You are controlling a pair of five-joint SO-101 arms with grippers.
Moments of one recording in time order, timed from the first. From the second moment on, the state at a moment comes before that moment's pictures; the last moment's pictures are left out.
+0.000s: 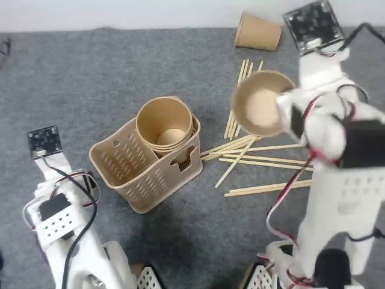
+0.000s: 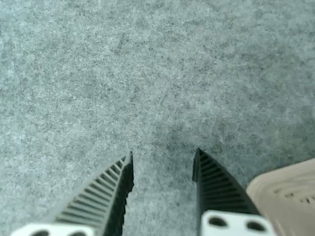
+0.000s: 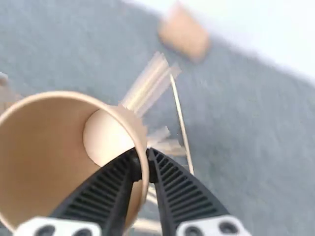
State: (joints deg) left arm -38.2 -47.4 72.6 45.5 -5.1; right arm -10.2 -21.4 -31.4 100.7 16.3
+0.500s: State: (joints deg) left arm -38.2 -47.4 72.6 45.5 -5.1; right arm -37.4 -10.8 -42.2 100.2 8.4
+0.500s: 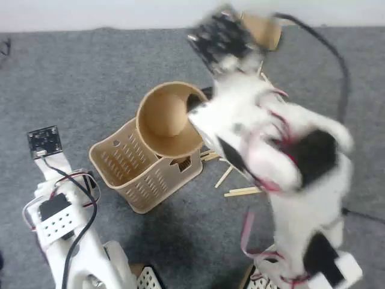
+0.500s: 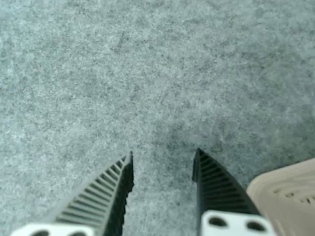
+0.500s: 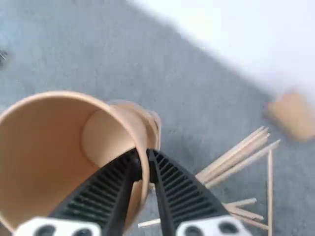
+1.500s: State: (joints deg) left arm -37.2 -47.4 72.6 45.5 -5.1; right arm -32.4 -2.4 -42.2 98.6 18.4
